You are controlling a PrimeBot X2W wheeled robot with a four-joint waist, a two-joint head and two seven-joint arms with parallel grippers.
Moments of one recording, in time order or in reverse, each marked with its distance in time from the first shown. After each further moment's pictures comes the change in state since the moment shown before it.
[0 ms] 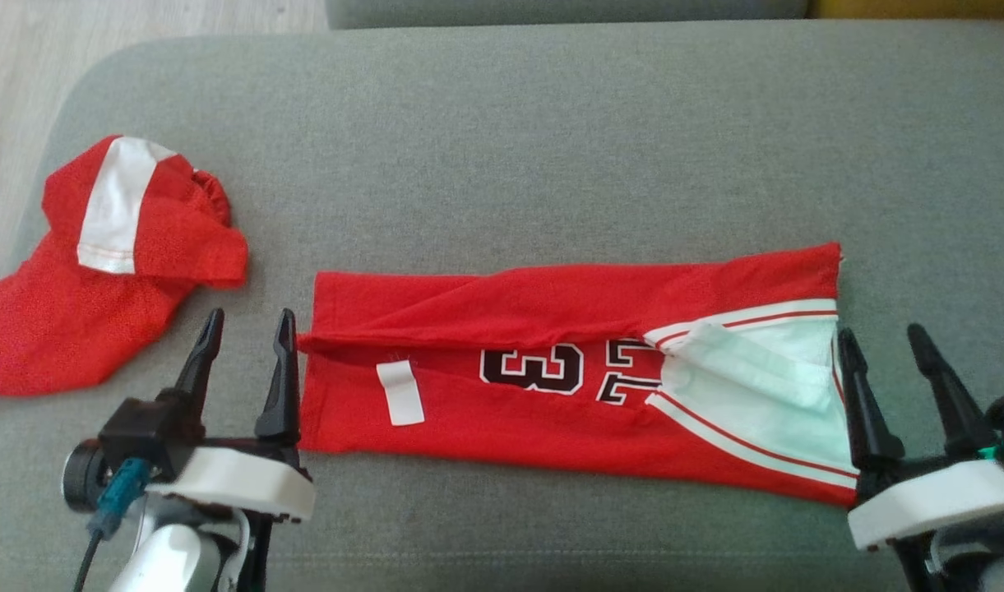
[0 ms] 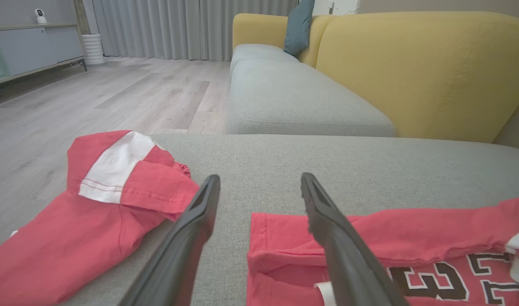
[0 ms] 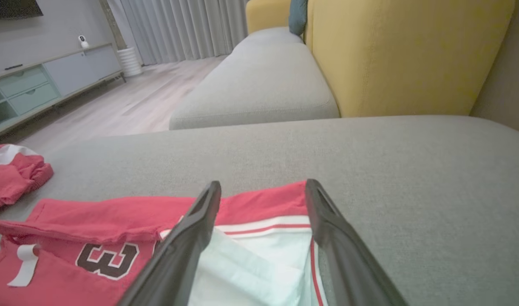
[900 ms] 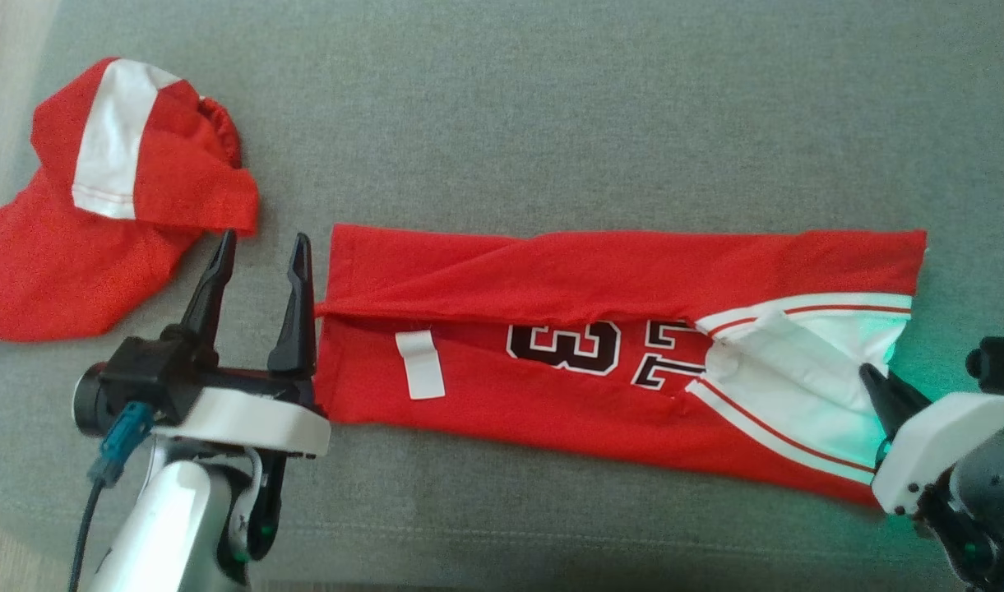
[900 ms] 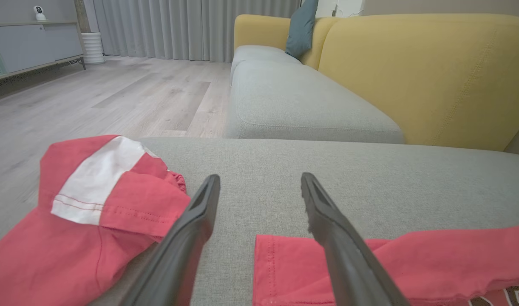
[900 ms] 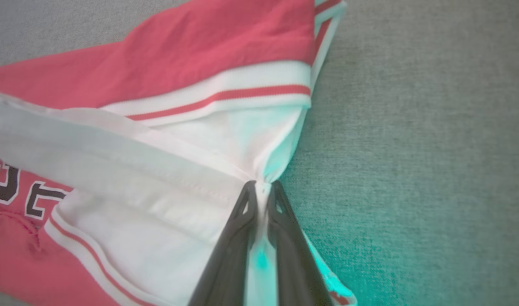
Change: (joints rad) left arm -0.116 -0.104 0.080 0.028 0.098 -0.119 0.000; right arm -0.152 -0.058 -0.079 0.225 0.105 0.000 0.485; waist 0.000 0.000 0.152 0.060
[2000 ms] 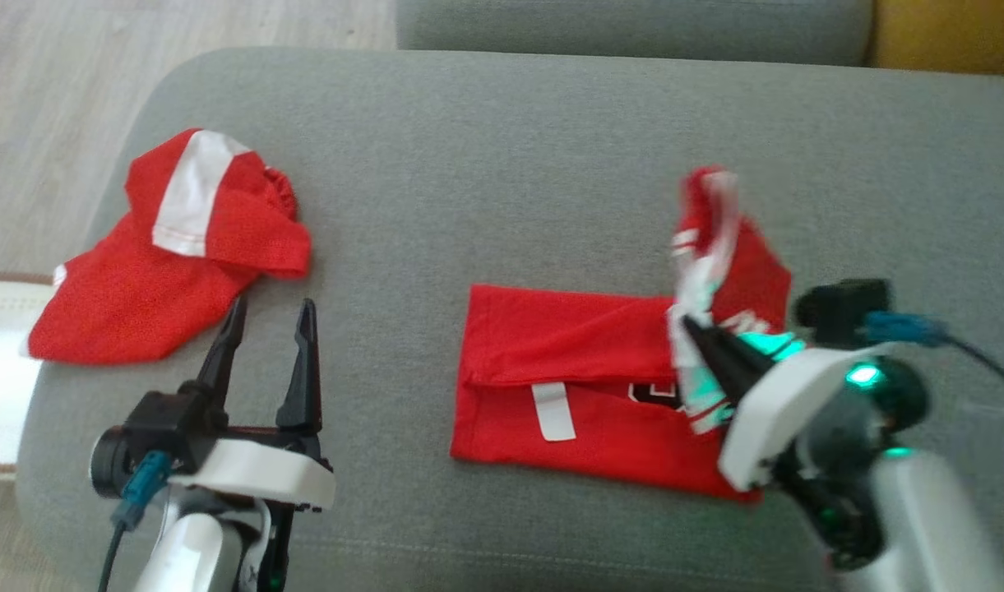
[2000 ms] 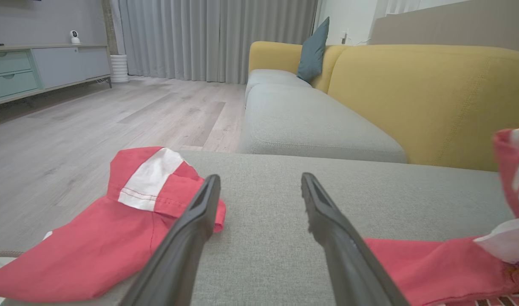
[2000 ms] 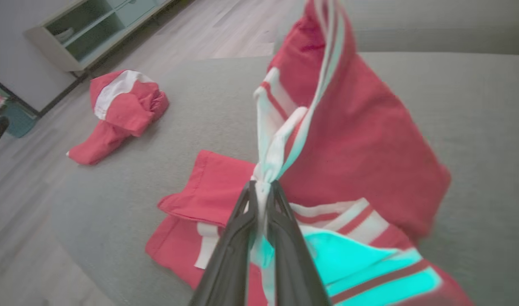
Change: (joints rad) left arm 0.108 -0.044 0.045 0.038 0.041 -0.023 0.000; right arm -0.098 0.058 0.285 -0.136 0.023 0.000 0.038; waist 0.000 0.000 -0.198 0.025
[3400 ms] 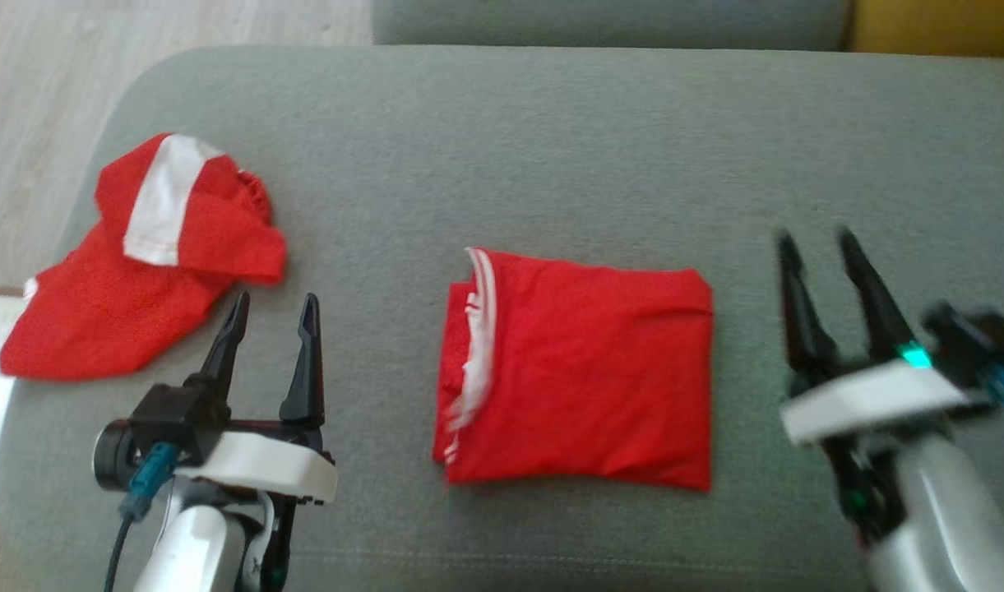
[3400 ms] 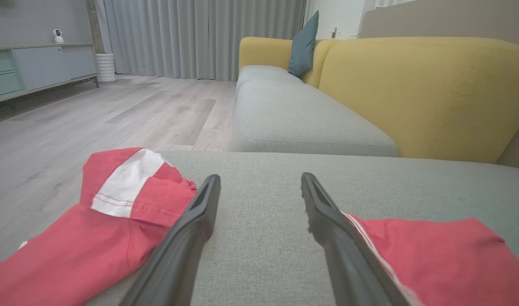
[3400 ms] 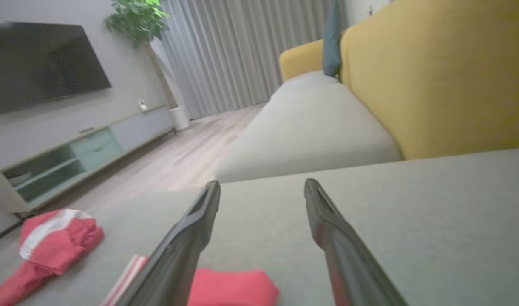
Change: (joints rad) left arm -0.020 -0.027 0.013 0.033 0.034 -0.018 0.000; right arm -0.109 -0.010 -0.040 0.333 0.019 0.000 -0.751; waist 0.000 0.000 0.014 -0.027
